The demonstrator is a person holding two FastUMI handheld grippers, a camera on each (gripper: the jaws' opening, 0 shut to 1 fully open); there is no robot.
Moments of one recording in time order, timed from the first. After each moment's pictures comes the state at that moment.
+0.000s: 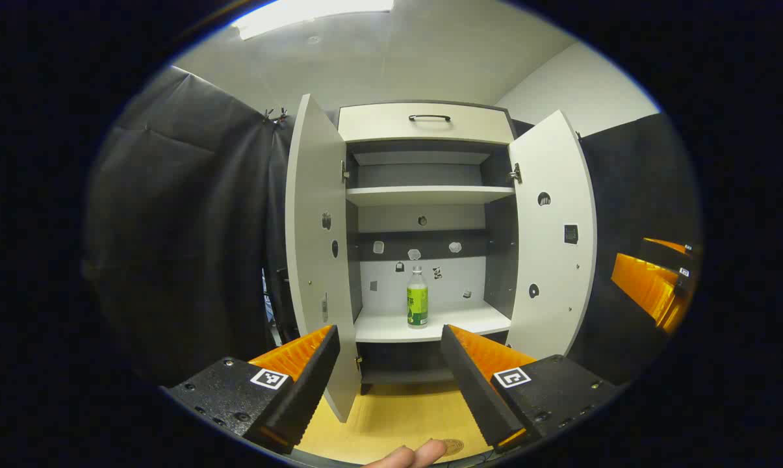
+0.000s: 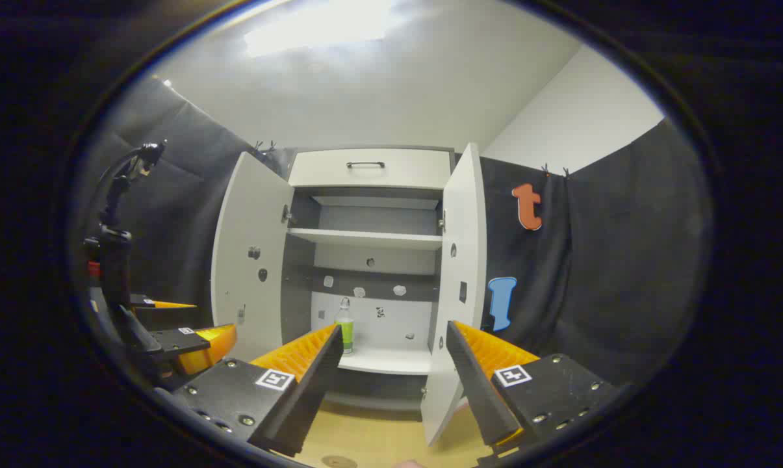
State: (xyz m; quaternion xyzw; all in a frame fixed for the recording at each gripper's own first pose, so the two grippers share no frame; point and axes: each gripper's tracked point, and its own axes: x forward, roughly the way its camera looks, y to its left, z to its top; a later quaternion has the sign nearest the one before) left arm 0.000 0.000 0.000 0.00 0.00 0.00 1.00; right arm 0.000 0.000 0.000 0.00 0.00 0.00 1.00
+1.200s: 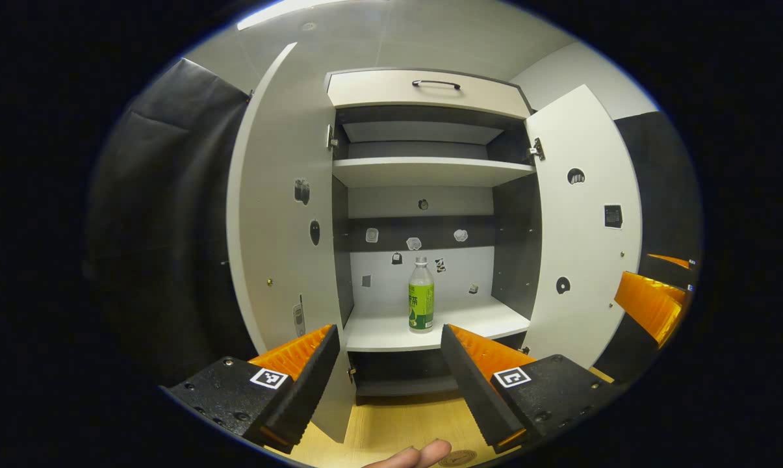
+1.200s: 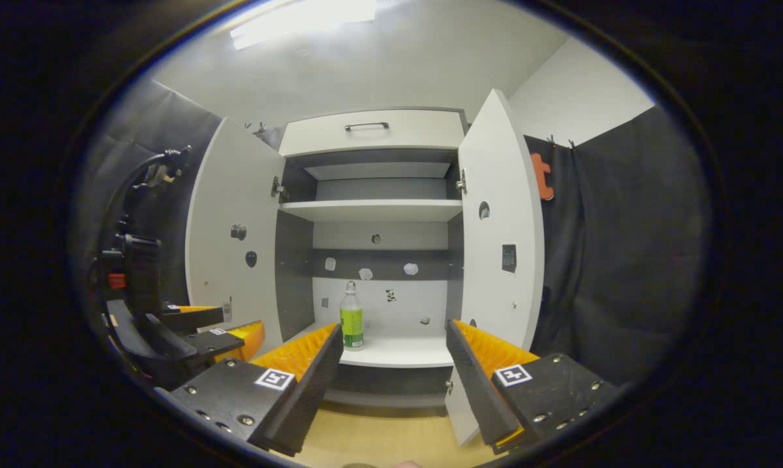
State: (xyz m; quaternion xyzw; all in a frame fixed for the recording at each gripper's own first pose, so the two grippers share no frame) left arm 0.119 0.011 -0.036 0.00 0.02 -0.03 1.00; right arm 0.087 0.035 -0.059 0.02 0.04 -0.01 1.00
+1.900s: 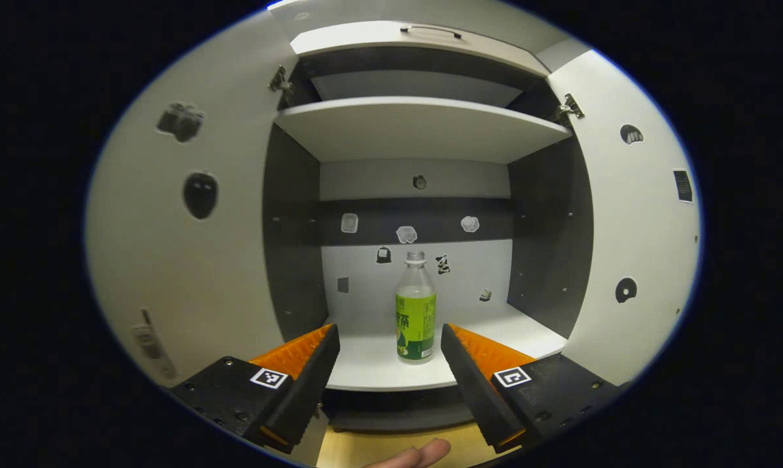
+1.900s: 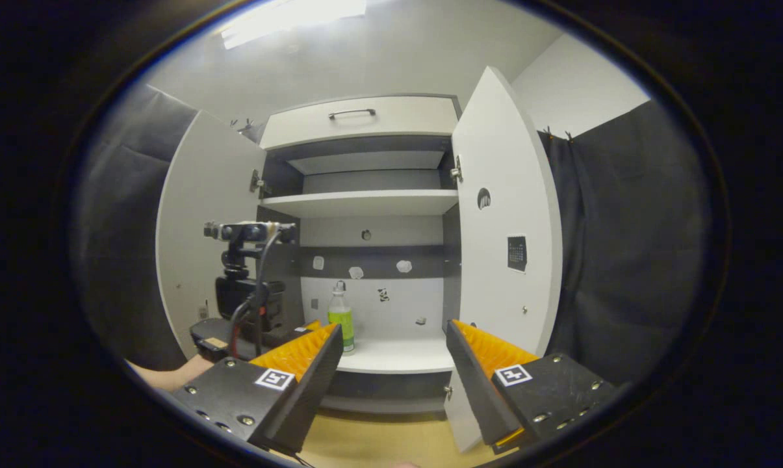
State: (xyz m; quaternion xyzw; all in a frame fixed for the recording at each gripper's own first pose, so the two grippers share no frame) left arm 0.306 -0.035 -0.075 0.00 0.02 -0.04 1.00; right arm 0.134 0.016 -0.074 0.03 0.05 -0.02 1.00
